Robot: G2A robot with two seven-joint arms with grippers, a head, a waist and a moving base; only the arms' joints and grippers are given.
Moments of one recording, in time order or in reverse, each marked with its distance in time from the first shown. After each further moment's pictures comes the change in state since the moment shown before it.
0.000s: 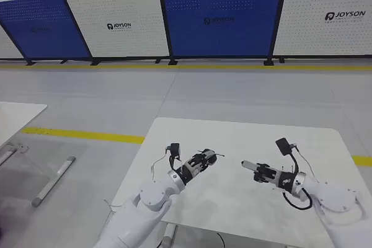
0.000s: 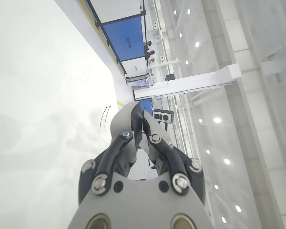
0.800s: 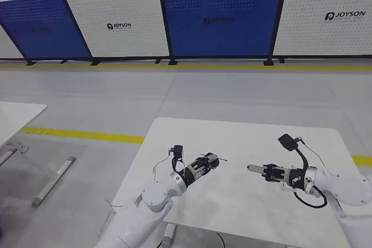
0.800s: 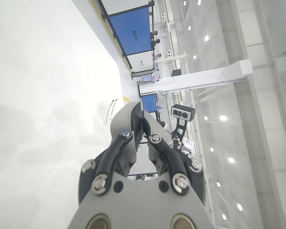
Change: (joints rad) left arm -0.007 -0.002 0.017 0.012 0.002 0.026 -0.013; right arm 0.031 0.020 0.058 -0.045 -0.037 0.010 0.168
